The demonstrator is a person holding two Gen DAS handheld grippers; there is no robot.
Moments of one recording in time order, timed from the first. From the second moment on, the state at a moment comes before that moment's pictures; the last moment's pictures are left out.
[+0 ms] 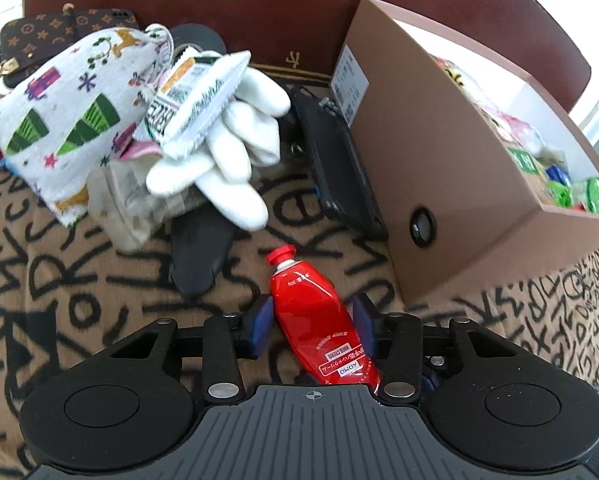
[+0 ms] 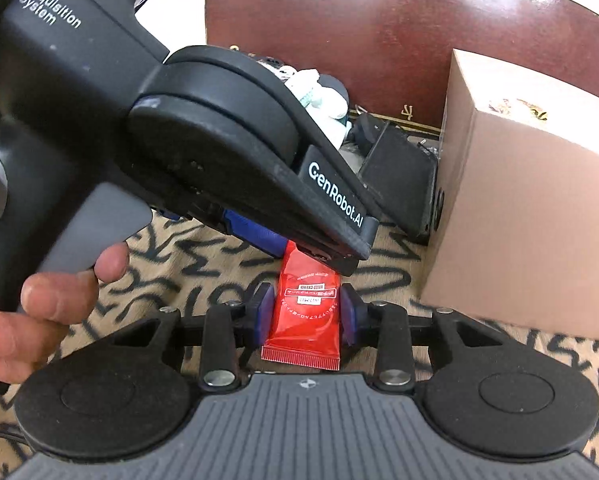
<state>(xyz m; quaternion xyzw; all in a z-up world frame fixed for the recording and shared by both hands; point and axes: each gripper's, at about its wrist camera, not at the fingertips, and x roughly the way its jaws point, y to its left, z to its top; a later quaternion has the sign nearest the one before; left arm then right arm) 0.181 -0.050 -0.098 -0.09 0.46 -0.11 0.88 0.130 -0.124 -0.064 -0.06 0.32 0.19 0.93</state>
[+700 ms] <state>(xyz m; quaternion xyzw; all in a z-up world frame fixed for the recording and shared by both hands) 0.079 -0.075 -0.093 -0.07 0.49 -0.10 0.86 0.042 -0.113 -0.074 -0.07 0.33 0.21 0.92</state>
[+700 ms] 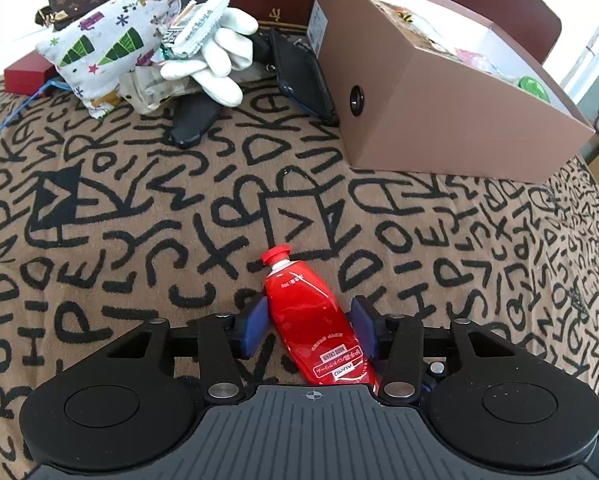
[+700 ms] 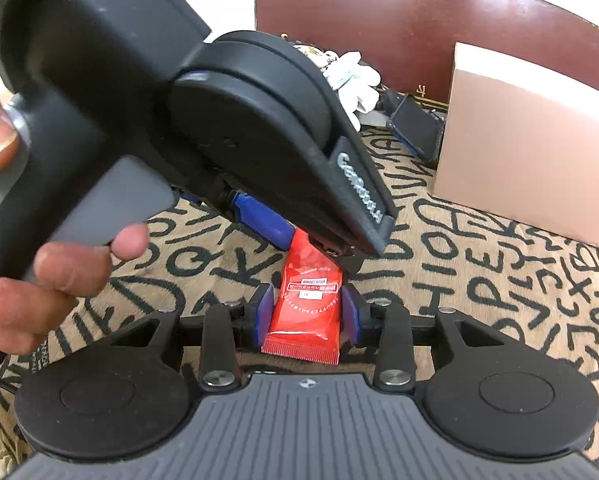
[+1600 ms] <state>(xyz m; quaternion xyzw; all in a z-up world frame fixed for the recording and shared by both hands) 0.076 -0.074 -0.093 -0.06 0.48 -0.10 0.87 0.047 -0.111 -0.070 -0.05 0.33 0.21 0.92</state>
